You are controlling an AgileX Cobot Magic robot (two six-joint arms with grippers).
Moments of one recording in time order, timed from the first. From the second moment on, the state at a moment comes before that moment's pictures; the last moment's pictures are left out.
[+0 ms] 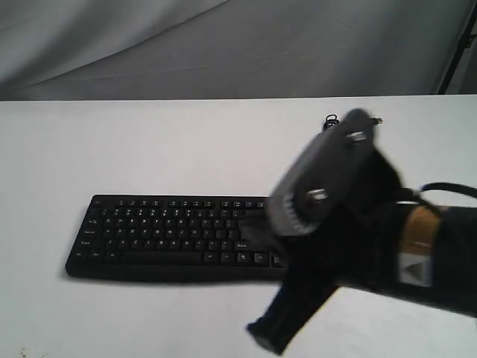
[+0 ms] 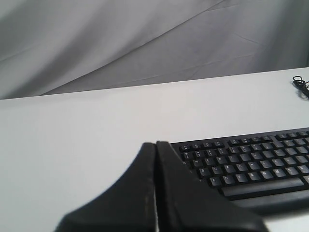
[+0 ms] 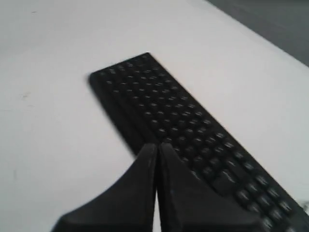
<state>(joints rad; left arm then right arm) -0.20 0.00 0.00 0.04 0.26 -0.02 0.90 1.13 -0.62 -0.06 0.11 -0.07</state>
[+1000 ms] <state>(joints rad) -0.20 0.00 0.00 0.04 0.26 -0.02 0.95 2.16 -1.54 0.03 0.34 -0.09</state>
